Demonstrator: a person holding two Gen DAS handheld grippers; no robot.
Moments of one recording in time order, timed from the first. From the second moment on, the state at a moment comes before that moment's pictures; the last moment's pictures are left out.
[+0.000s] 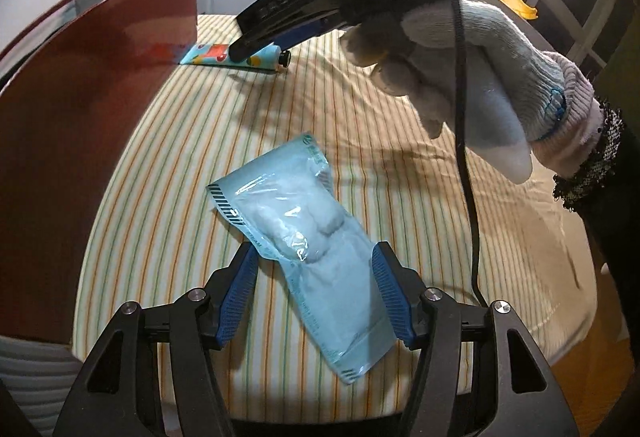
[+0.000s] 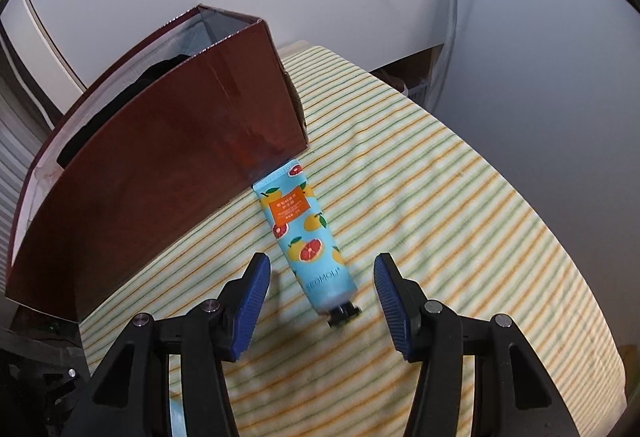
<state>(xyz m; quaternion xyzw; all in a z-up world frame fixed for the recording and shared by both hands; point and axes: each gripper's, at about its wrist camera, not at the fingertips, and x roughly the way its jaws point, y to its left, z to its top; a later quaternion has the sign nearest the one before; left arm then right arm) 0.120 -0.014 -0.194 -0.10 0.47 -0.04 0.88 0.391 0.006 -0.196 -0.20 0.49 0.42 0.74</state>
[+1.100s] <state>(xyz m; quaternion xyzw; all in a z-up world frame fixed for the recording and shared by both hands) 0.105 -0.016 -0.189 -0.03 0.45 -0.03 0.89 0.391 -0.009 -0.204 -0.18 0.51 0.38 0.75</state>
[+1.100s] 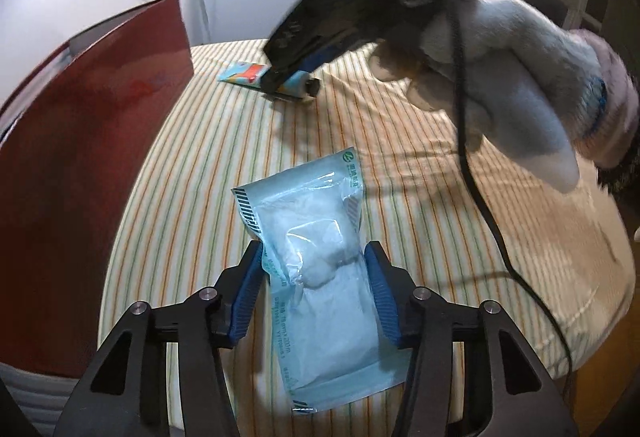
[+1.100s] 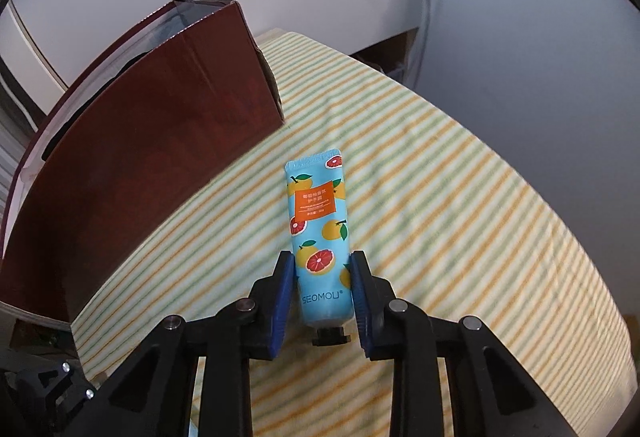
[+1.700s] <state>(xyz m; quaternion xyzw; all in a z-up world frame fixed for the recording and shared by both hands) 0.108 -0.003 -0.178 -0.07 0.42 -0.05 0.90 0.380 -0.094 -0.202 -0.01 0.53 0.34 0.78</state>
